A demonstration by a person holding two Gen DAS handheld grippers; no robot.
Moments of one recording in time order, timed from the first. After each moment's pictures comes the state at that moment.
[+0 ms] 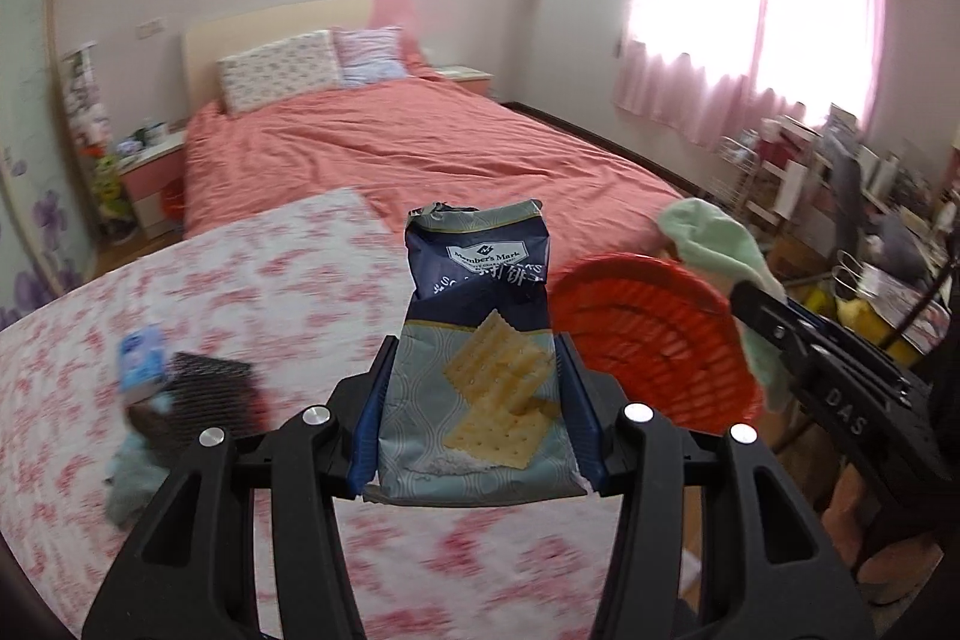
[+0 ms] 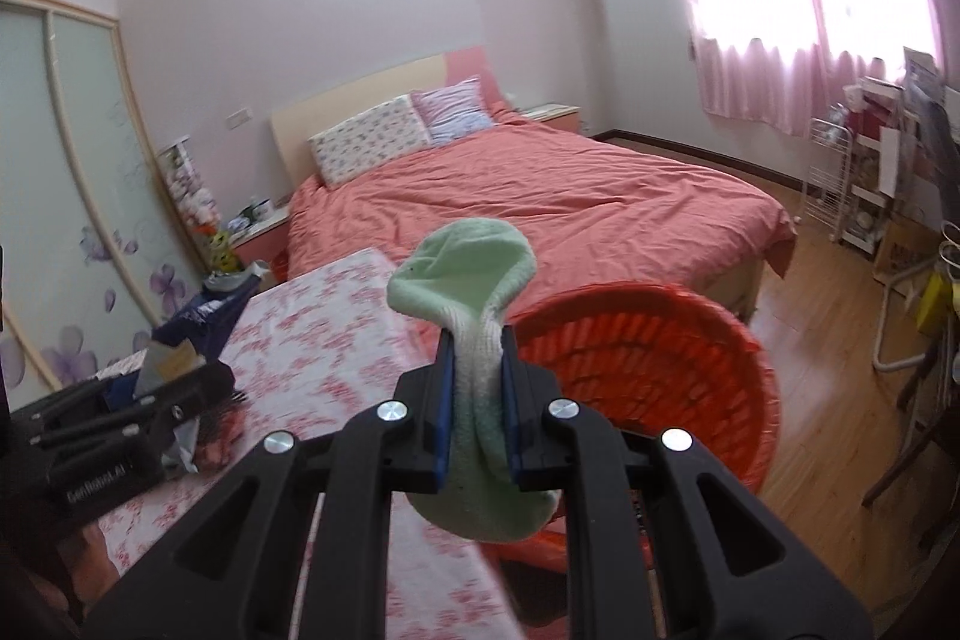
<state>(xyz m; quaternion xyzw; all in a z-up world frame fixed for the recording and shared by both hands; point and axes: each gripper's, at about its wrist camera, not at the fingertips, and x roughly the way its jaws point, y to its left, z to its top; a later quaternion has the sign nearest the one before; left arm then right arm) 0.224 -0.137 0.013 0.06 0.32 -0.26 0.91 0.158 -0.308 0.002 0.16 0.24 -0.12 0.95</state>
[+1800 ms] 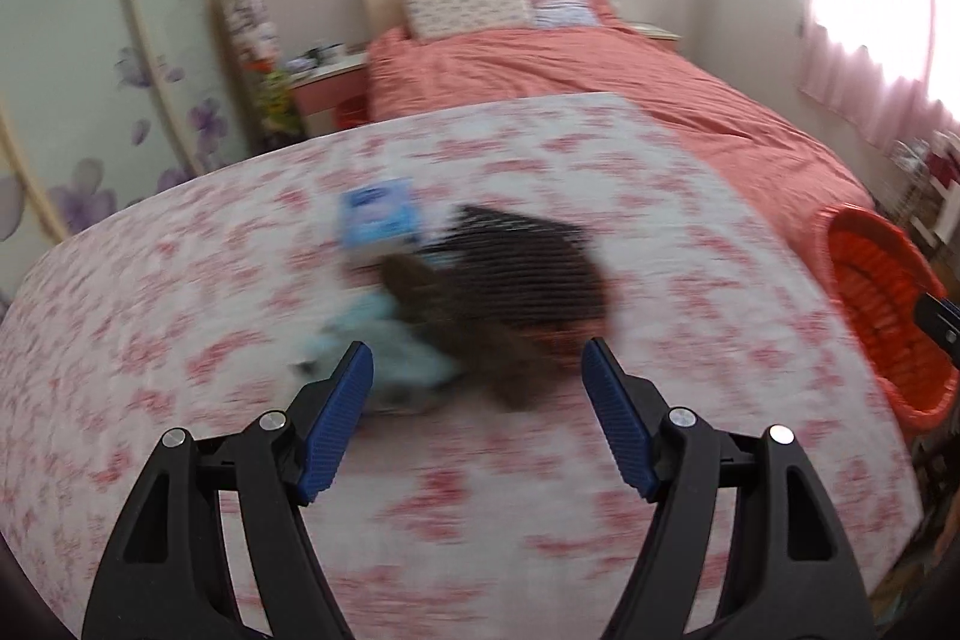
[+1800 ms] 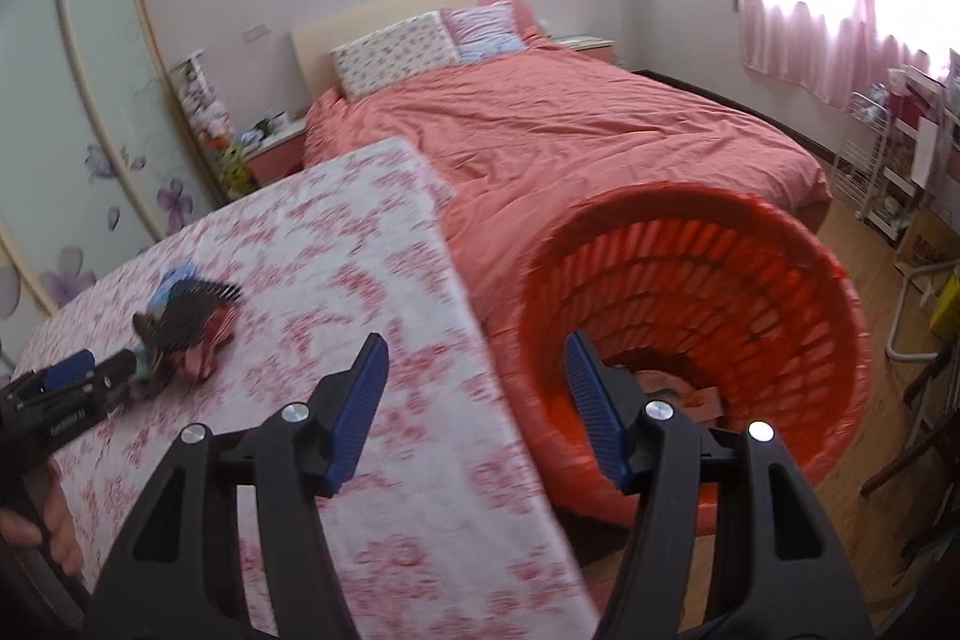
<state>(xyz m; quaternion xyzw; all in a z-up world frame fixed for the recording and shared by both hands) 0.238 0.013 -0.042 0.05 0.38 -0.02 0.92 0.203 -0.252 -0.064 0.12 0.33 -0.07 0.93</state>
